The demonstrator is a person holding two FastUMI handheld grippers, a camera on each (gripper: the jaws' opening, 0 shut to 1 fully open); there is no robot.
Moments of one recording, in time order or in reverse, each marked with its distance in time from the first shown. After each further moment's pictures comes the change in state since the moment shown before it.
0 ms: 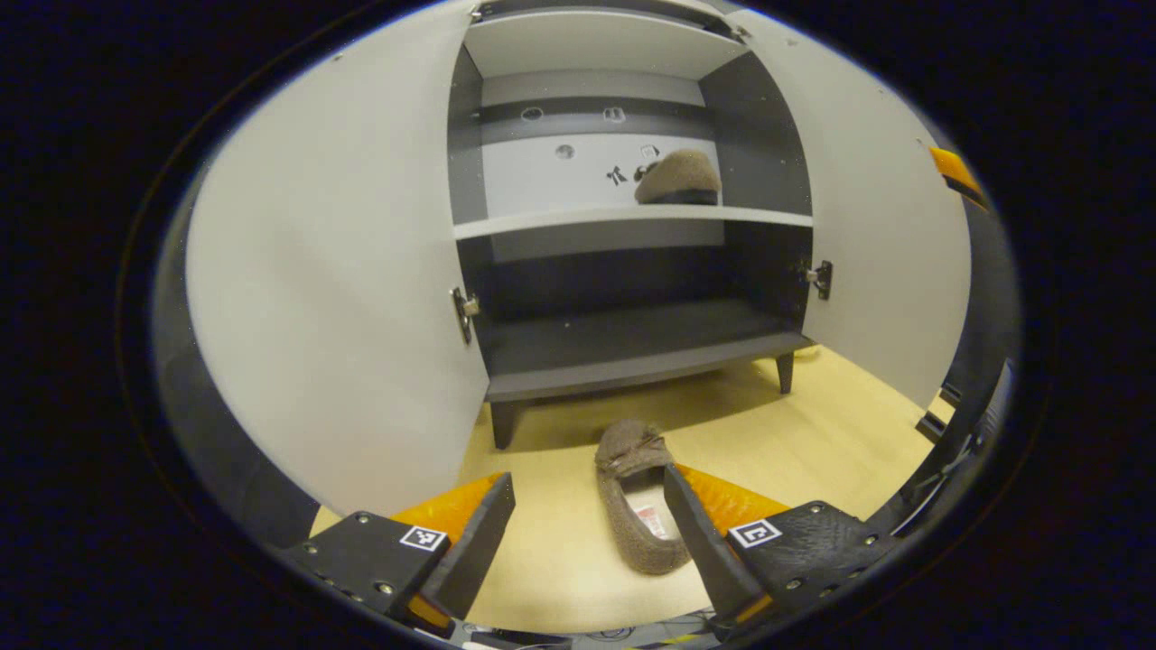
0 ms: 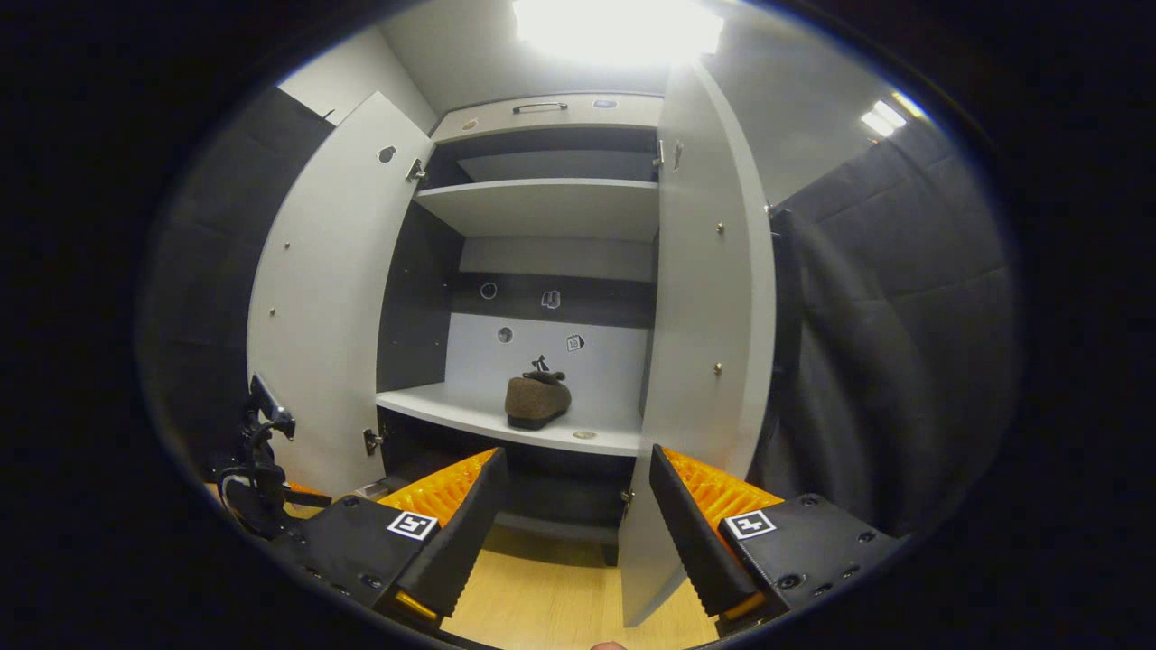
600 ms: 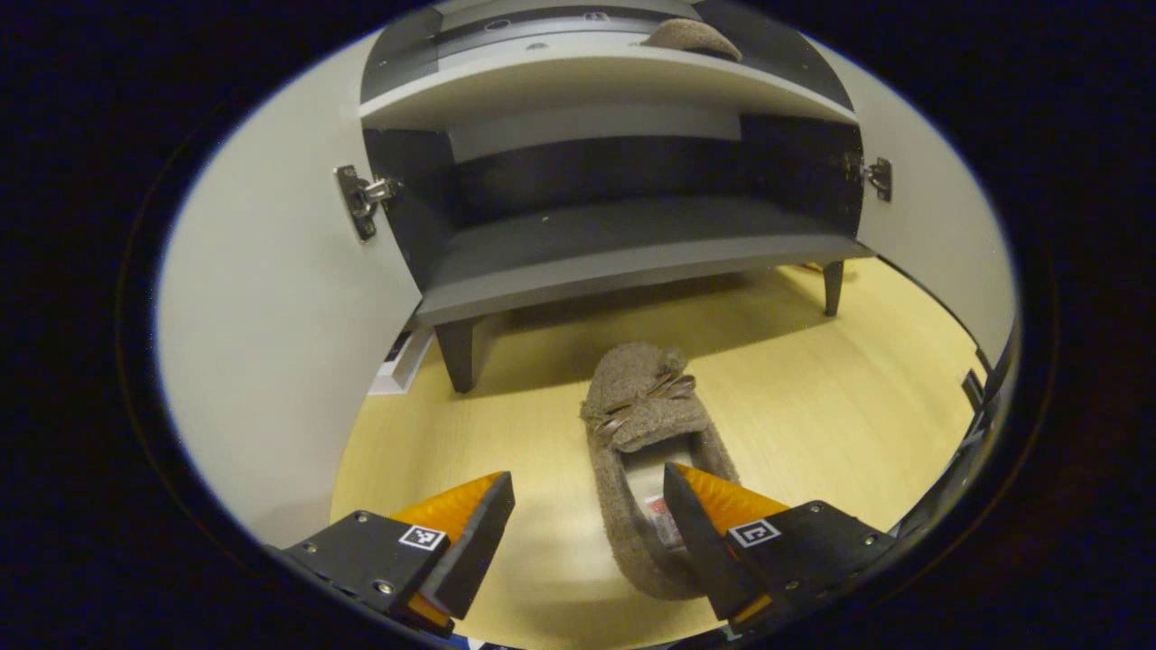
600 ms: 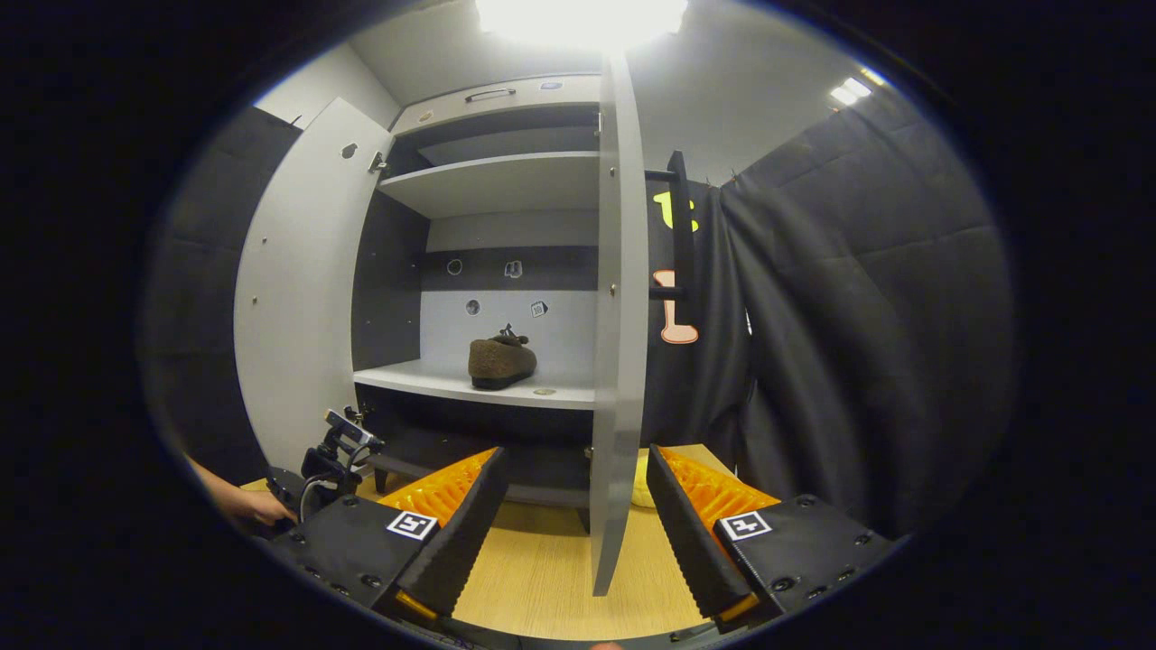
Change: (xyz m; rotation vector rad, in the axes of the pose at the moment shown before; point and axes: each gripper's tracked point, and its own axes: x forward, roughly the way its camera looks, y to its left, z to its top) left arm 0.091 -0.010 -0.075 0.052 0.293 0.016; right arm -0.022 -0.037 -0.037 0.066 0.074 -0.029
